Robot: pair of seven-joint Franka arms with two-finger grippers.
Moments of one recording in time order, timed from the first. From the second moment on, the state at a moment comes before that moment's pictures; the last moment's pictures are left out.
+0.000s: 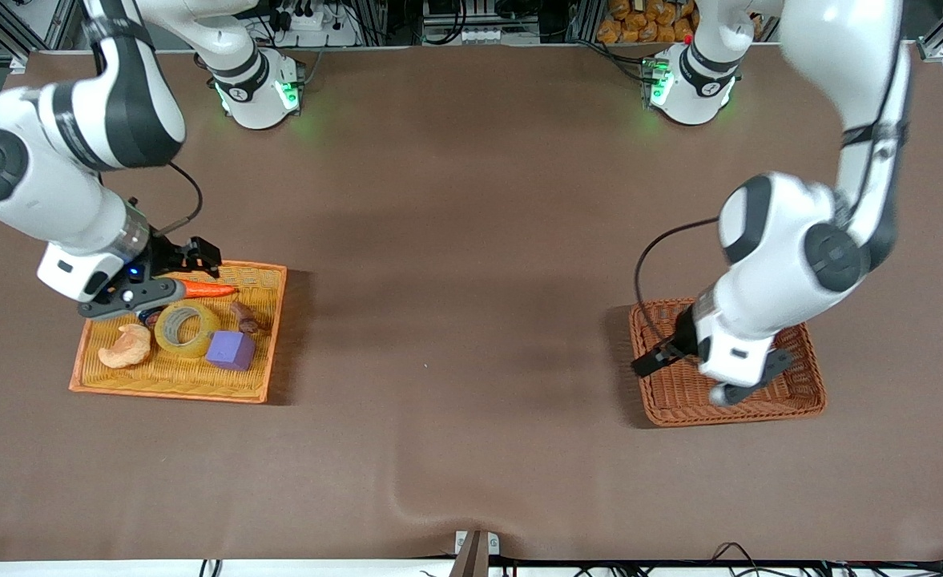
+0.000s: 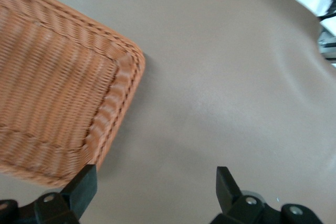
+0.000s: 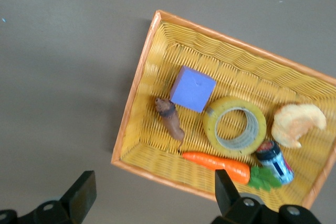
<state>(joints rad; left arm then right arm) -0.30 0.53 0.00 -1.49 -0.20 2.15 -0.74 0.12 0.12 0.00 -1.90 -0.01 2.00 -0.18</state>
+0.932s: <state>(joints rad) -0.43 0.73 0.01 -1.39 -0.13 2.18 -0.84 0.00 0.38 -0.01 -1.94 -0.01 2.25 -0.57</state>
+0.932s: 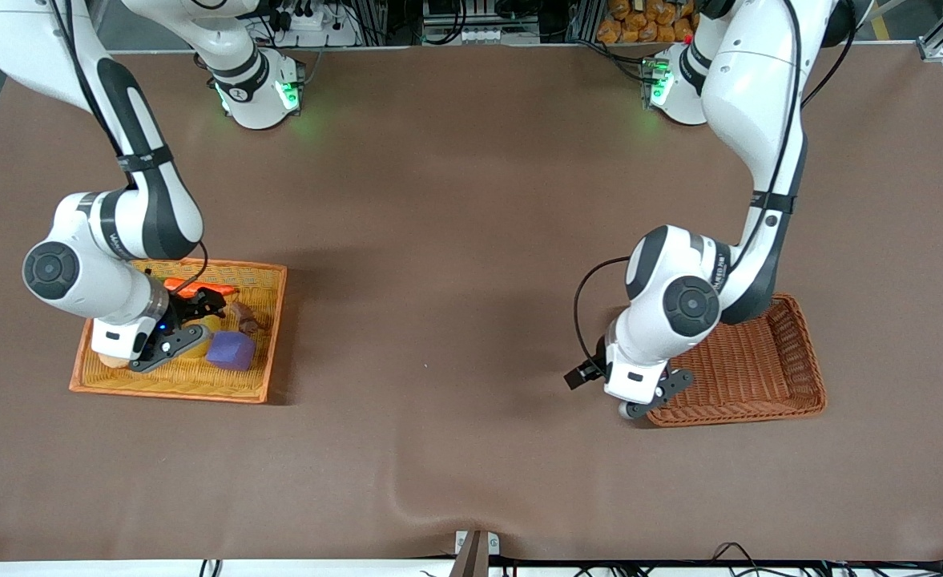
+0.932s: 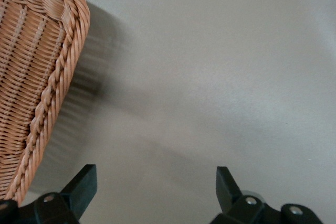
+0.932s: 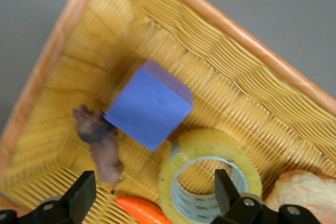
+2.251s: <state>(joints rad) -0.67 0.55 0.01 -1.40 0.02 1.77 -0.84 -0.07 0.51 -0.01 -1.97 -0.01 2.27 -0.68</state>
